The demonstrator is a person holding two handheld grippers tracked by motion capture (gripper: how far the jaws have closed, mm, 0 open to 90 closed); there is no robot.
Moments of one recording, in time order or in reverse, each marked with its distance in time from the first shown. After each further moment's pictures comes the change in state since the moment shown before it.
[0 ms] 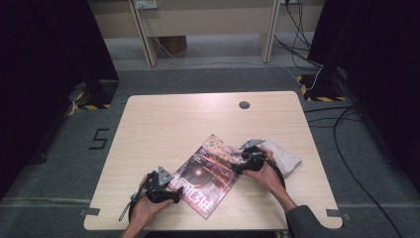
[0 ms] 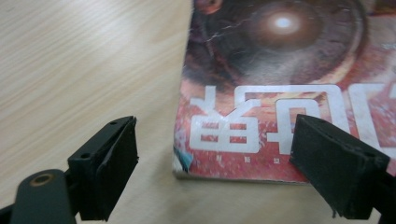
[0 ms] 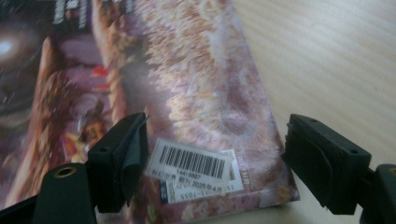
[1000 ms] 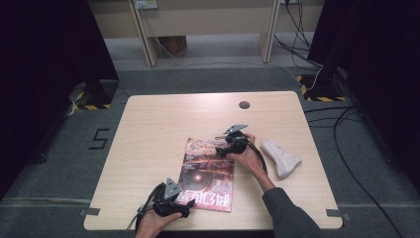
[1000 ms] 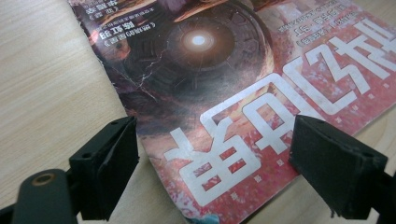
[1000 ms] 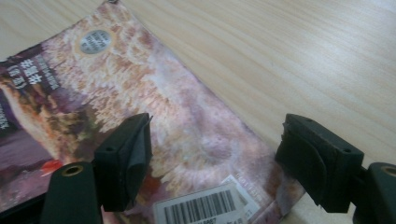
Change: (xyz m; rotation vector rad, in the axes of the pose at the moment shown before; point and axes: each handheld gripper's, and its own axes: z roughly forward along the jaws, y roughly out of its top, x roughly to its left) left arm -0.048 -0.013 -0.012 -0.053 -0.151 -0.013; right arm -0.010 0.060 0.059 -0.083 0.045 -0.019
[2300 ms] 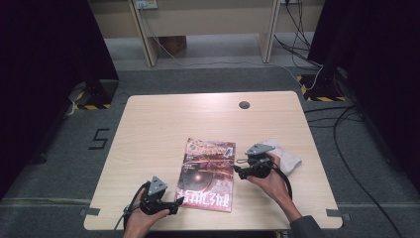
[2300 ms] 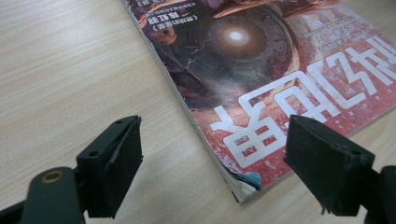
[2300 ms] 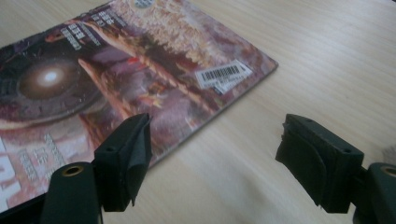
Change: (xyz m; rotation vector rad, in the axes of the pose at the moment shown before) left arm 0.027 -0.008 -0.024 -0.013 -0.011 -0.113; right arm 0.026 -0.057 -0.096 -0.047 -0.029 0.008
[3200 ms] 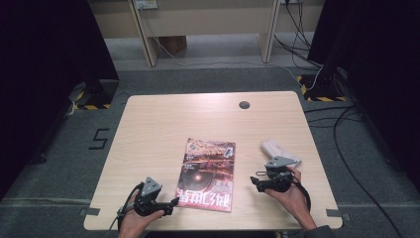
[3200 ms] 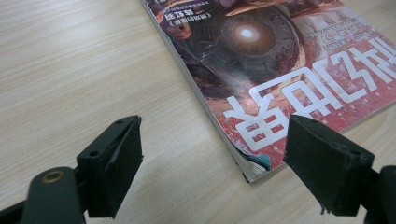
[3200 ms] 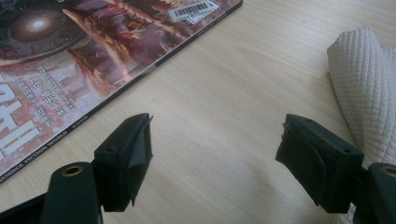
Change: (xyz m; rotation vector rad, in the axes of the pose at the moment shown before) left arm 0.007 -0.004 -0.011 -0.001 0.008 -0.025; right arm -0.011 -0.051 -0.044 0.034 -0.043 0.064
